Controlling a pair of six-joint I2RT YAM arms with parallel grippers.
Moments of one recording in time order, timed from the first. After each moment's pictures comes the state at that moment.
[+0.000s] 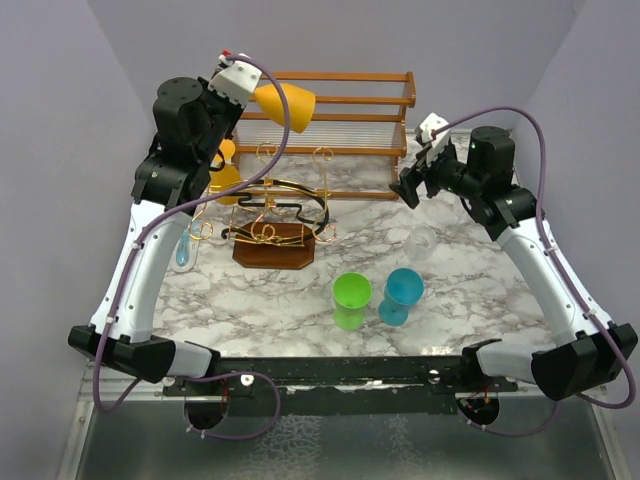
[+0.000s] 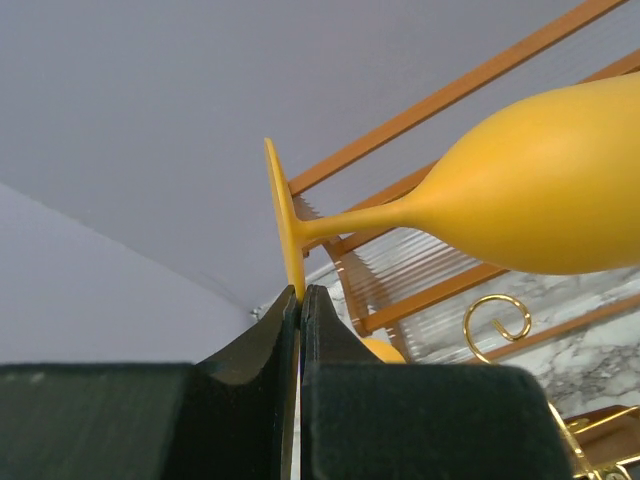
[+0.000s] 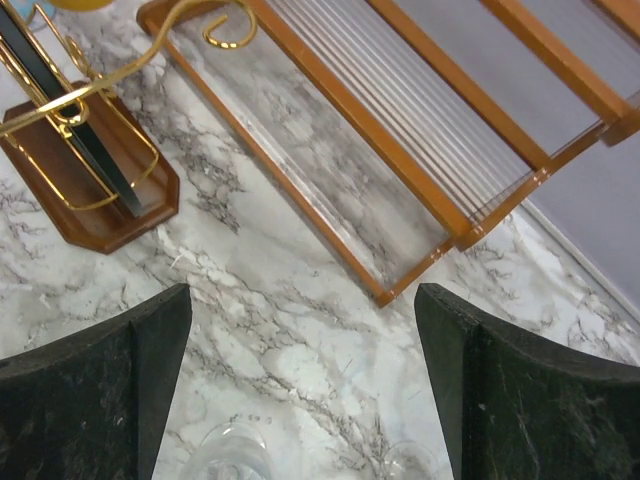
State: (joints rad) left arm -0.30 1.36 1.75 -0.47 -0.10 0.46; right arm 0.29 1.26 1.33 -0.39 -0.45 -0.39
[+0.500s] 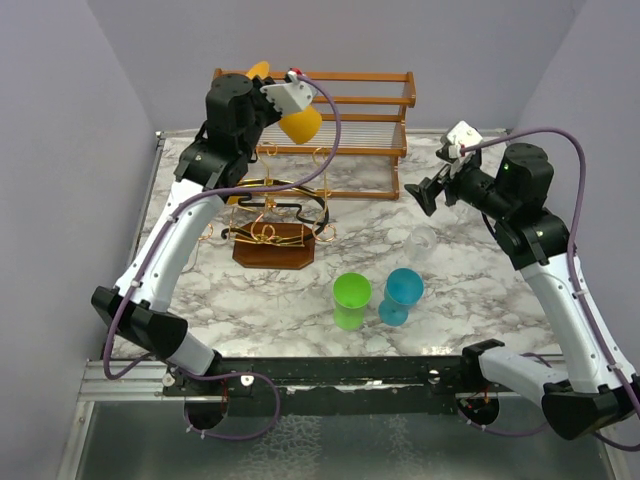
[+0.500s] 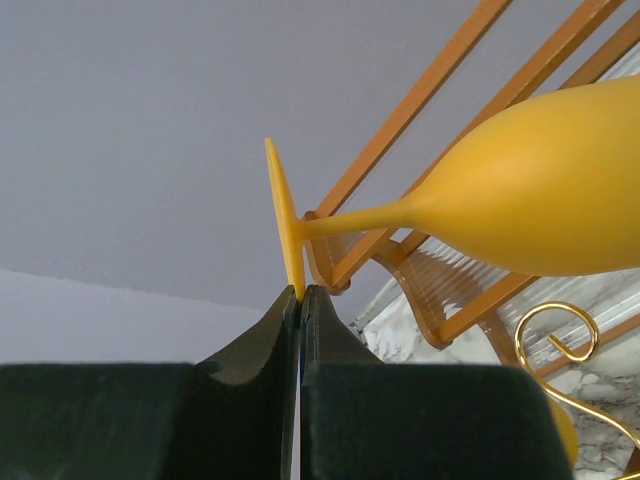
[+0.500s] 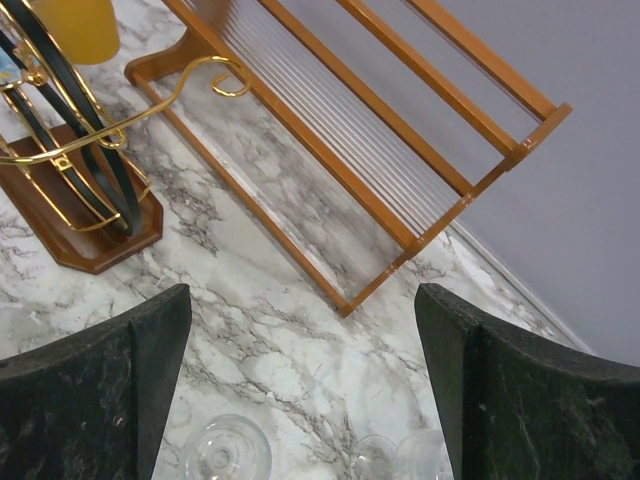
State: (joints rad) left arm -0.43 1.51 1.80 -0.42 -0.25 0.85; right arm 0.28 1.05 1.27 -0.40 -0.41 -0.40
